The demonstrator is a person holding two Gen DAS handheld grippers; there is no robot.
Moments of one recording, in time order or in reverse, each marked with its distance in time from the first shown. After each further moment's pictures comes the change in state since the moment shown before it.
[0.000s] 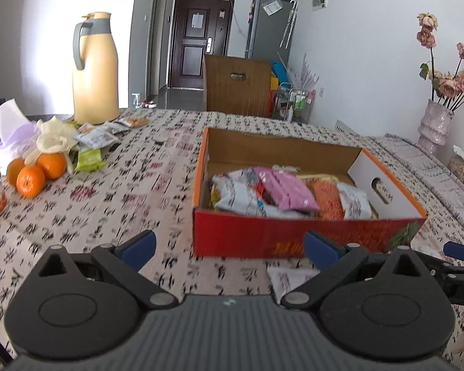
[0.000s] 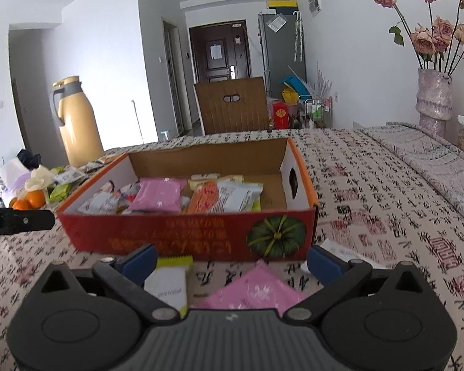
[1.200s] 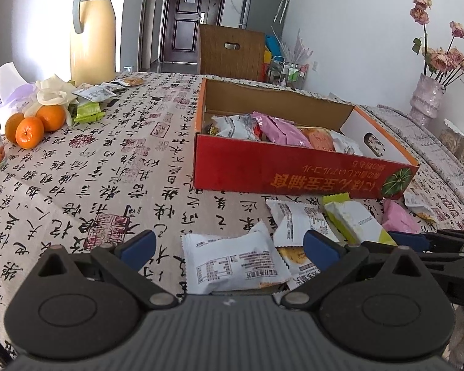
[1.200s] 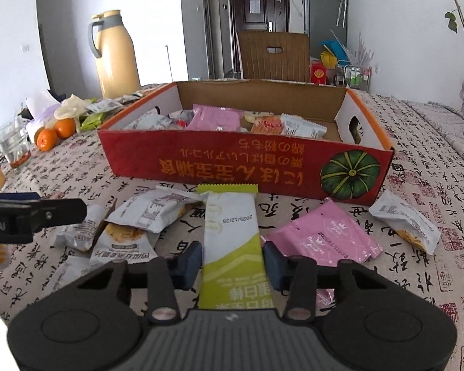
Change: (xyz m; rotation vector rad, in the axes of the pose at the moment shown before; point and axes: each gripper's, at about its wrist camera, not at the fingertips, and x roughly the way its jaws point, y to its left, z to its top) left arm -0.009 0.009 -0.045 -0.002 0.102 -0.041; right arm 0.015 0.052 -0.028 -0.123 0.204 0.081
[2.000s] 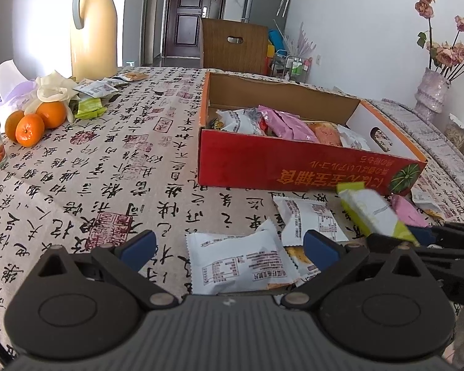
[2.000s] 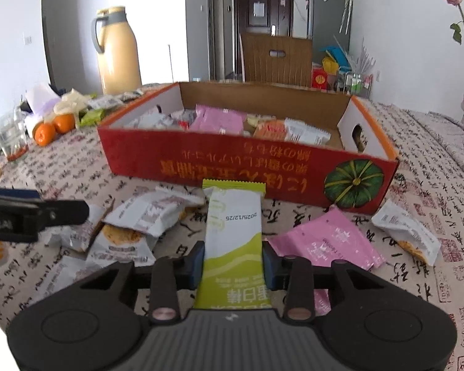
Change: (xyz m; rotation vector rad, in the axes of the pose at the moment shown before) left arm 0.007 0.002 0.003 0.007 0.024 0.017; right arm 0.000 0.005 0.002 -0.033 -0.030 -0.019
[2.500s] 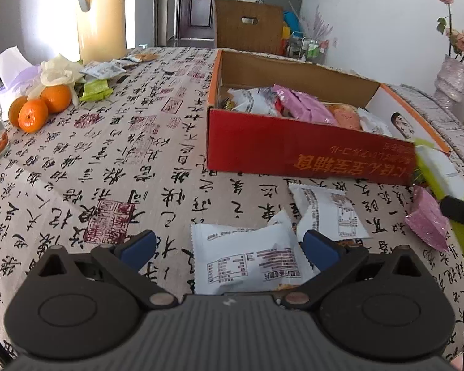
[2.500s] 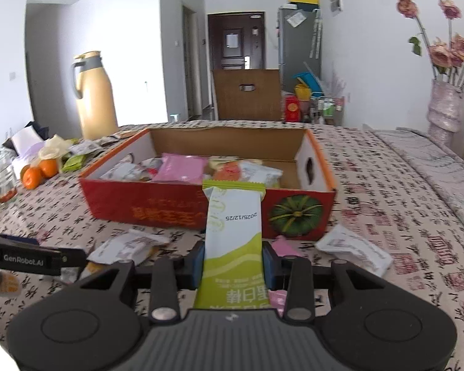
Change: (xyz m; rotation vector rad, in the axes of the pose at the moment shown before) left arm 0.022 -0.002 0.002 -0.016 0.083 0.064; right arm -0.039 -0.036 0.006 0.075 -0.127 -0.075
